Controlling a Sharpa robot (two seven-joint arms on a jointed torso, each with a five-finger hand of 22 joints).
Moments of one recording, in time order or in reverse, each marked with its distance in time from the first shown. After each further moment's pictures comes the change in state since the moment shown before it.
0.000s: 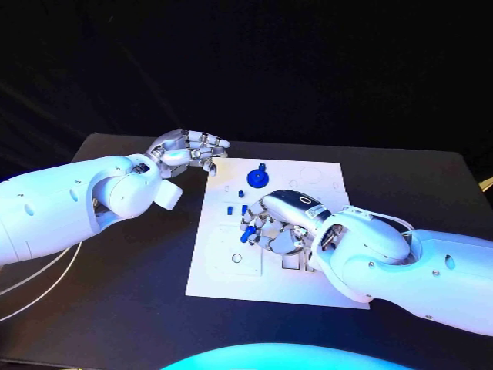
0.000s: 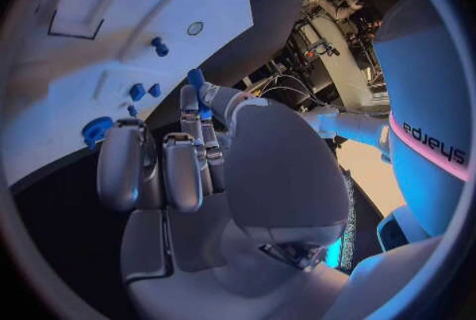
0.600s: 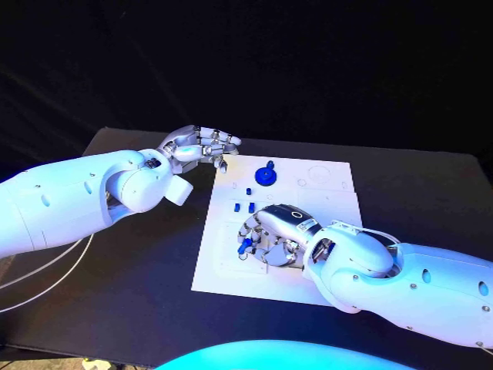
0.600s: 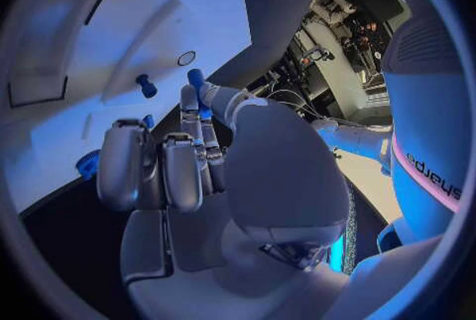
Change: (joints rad) left arm 0.000 0.006 0.000 0.000 0.000 0.004 -0.001; left_hand 0.000 0.000 0.000 0.000 0.000 0.000 0.000 0.000 0.000 -0.007 0.000 0.000 0.000 0.000 0.000 0.000 0.000 0.000 0.000 0.000 0.000 -0.001; right arm -0.065 0.083 -0.013 -0.084 -0.044 0.003 0.015; right_hand -0.001 -0.001 0.003 -0.003 -0.002 -0.002 0.002 0.006 0.000 0.002 0.002 0.000 0.000 0.000 0.000 0.000 -0.001 0.000 0.000 0.000 0.000 0.000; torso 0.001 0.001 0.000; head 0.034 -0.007
